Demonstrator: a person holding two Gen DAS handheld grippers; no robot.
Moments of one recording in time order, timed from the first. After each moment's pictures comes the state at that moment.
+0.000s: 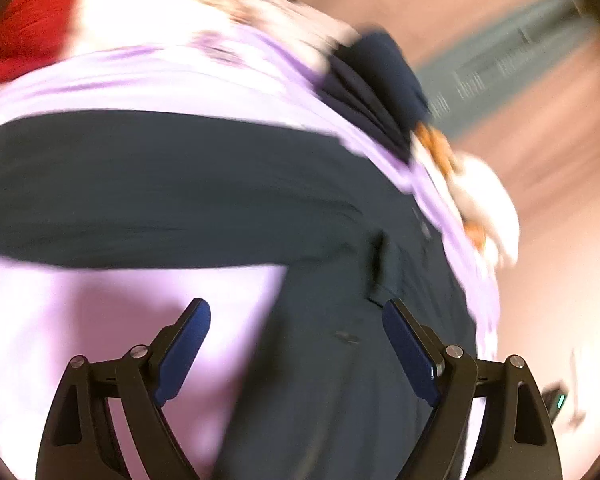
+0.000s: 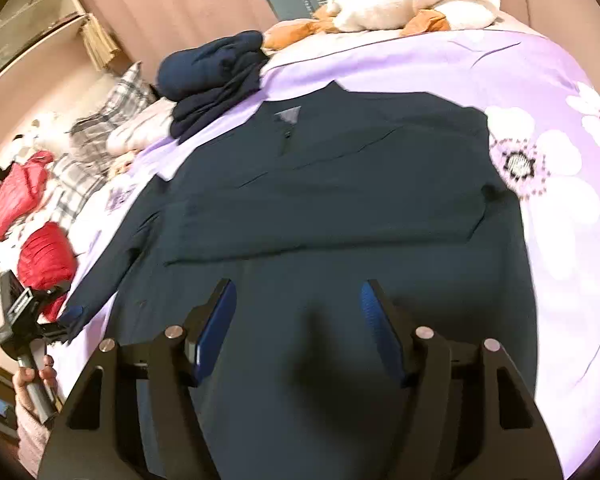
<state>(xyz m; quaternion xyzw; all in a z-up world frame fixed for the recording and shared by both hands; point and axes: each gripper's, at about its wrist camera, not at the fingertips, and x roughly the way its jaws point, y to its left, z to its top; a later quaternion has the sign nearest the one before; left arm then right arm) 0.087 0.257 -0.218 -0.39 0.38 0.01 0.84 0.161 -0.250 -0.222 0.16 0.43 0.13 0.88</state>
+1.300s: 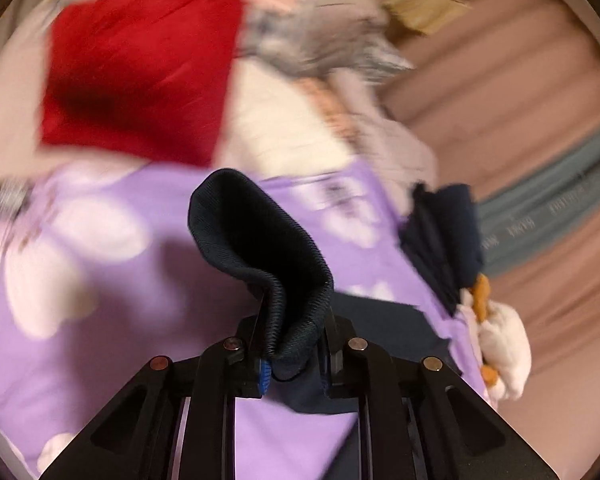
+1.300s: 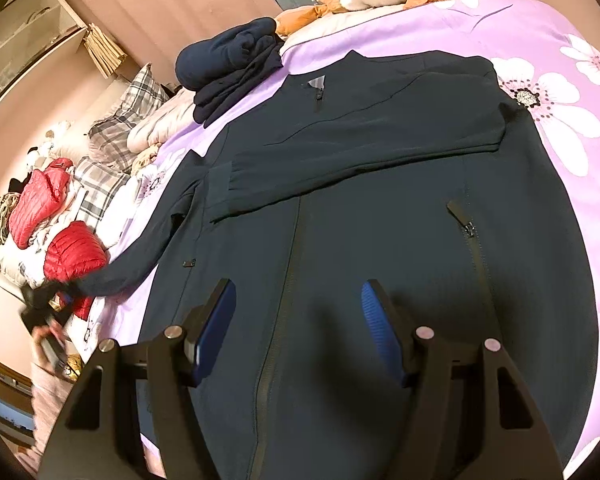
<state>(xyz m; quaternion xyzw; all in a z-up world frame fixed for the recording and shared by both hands) 0.079 0.375 -0.159 -0.44 0.27 0.14 0.84 0.109 -0.207 -0.234 0.21 0.44 0.14 0.86</state>
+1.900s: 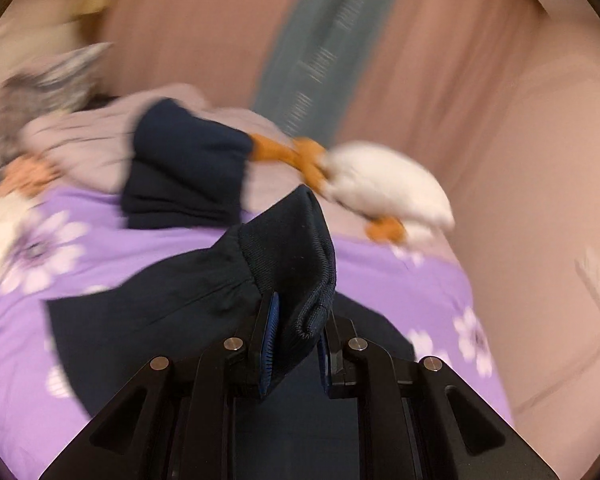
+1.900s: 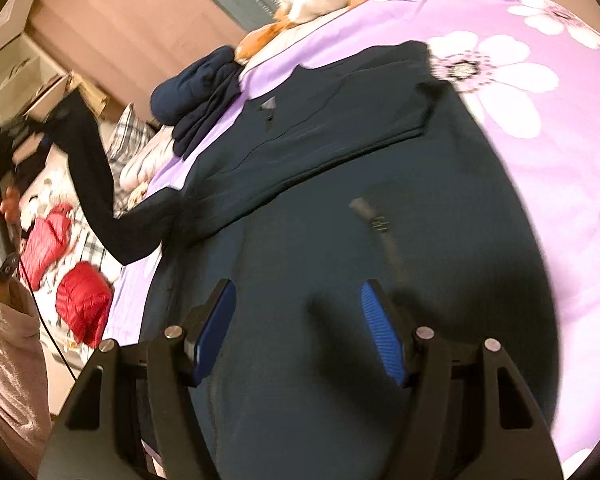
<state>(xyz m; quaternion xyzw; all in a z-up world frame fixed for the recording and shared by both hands) 0.249 -0.003 -0.027 -0.14 0.34 -0.14 0.92 0.091 -0.287 -0.256 0.29 0.42 0.11 0.86</state>
